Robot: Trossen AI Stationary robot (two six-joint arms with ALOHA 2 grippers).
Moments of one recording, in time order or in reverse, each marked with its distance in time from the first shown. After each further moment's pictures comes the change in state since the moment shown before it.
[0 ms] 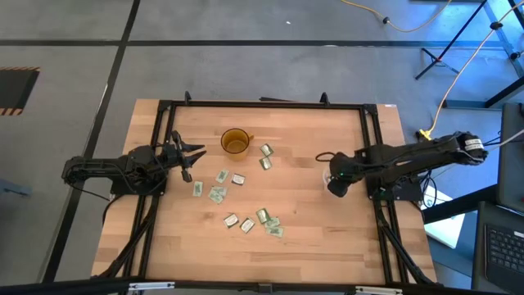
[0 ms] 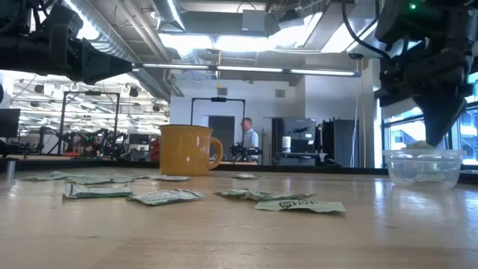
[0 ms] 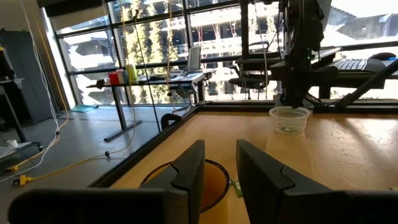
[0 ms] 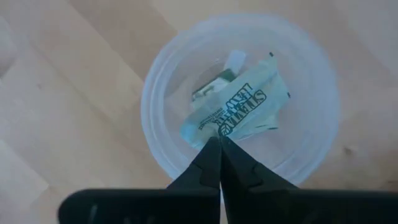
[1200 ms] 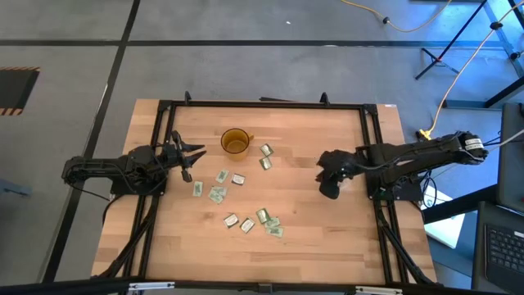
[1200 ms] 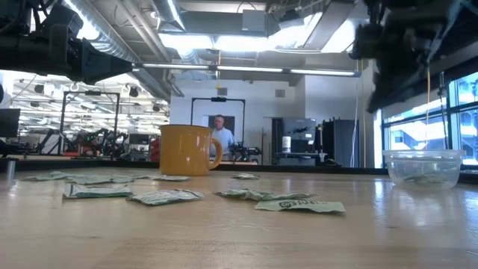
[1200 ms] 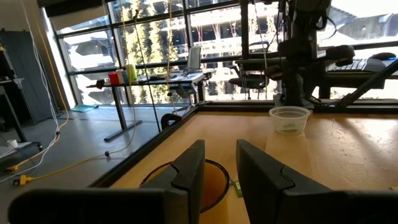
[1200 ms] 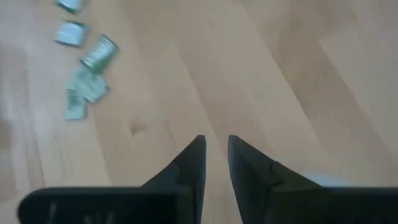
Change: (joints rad) left arm 0.000 0.000 0.000 0.000 0.000 0.000; right arm 0.008 -0.004 0.065 0.365 -0.008 -0.333
